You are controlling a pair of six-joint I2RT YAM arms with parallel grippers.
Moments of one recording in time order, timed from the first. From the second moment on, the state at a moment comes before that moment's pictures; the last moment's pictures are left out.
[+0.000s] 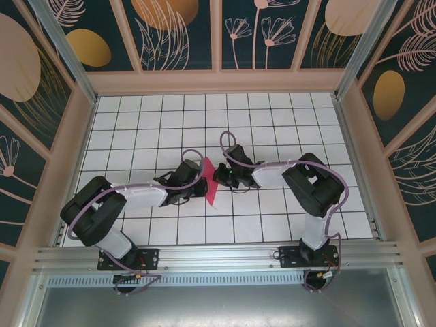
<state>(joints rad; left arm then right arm) -0.74 1.58 0.63 0.06 0.08 -0.72 0.74 1.85 0.90 0.09 -0.28 0.99</state>
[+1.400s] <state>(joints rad) -0.74 1.53 0.56 0.10 0.02 -0.69 0.68 1.82 0.91 0.01 -0.32 0.91</state>
